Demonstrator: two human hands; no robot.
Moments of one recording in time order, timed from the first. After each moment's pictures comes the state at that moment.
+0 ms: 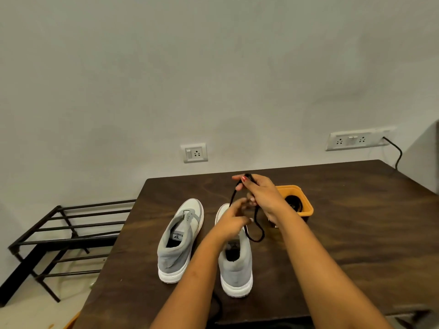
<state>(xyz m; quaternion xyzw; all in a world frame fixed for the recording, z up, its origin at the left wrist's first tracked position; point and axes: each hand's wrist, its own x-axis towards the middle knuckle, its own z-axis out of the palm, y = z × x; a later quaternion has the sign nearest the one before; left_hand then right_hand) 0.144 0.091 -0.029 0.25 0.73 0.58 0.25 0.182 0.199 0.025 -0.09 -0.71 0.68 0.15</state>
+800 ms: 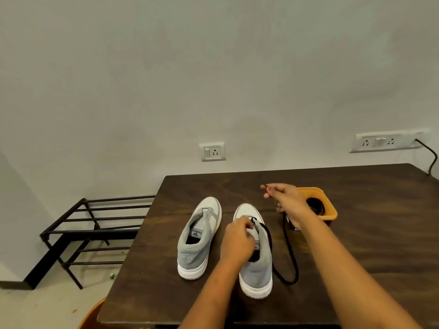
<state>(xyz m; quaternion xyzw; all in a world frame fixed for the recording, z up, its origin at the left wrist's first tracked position) 0.152 0.058 -0.074 0.22 0.88 0.42 0.07 0.168 0.213 -0.007 -0.17 -0.72 0.65 0.15</state>
